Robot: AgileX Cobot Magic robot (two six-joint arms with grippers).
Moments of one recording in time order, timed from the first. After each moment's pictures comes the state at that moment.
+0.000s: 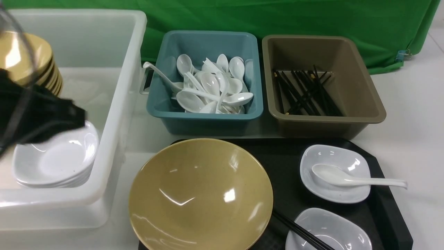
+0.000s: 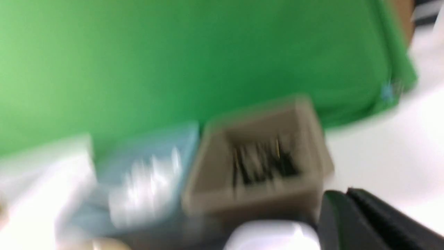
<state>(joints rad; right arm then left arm) 0.20 0.24 -0.38 0.00 0.32 0.42 0.00 1.05 -0.94 -0.57 0.87 0.37</state>
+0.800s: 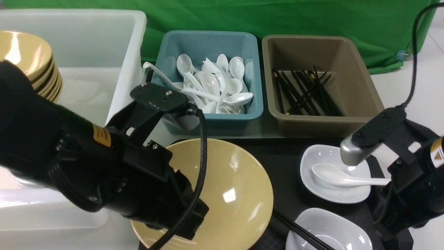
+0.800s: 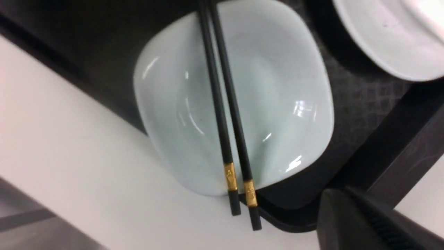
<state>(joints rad) 0.49 1.30 -1.01 0.05 1.12 -0.16 -0.61 1.19 -1.00 -0.44 0.92 0.28</state>
